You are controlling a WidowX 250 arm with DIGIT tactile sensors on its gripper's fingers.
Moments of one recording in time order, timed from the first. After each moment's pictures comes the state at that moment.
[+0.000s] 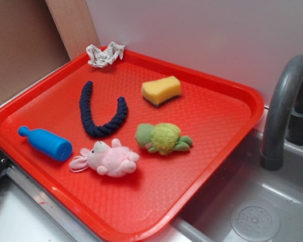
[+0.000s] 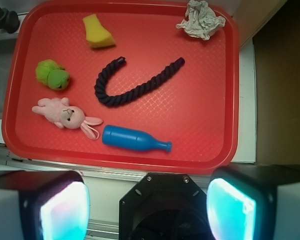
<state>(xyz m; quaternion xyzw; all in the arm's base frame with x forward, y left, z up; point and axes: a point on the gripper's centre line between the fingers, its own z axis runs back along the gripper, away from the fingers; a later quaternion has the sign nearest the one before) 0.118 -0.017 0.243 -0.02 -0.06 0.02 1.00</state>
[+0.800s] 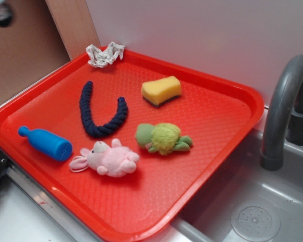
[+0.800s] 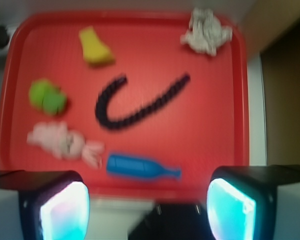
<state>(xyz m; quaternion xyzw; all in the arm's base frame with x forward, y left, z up) 0.189 -0.049 0.213 0.01 -0.05 0.03 1.00</state>
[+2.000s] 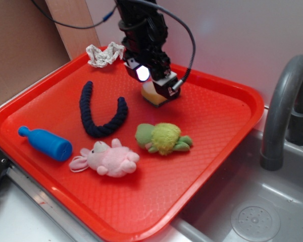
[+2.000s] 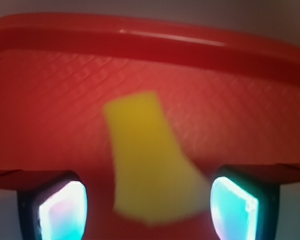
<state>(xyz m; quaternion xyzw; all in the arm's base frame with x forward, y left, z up) 0.326 -0.109 0.055 0.00 -0.07 -0.03 1.00</state>
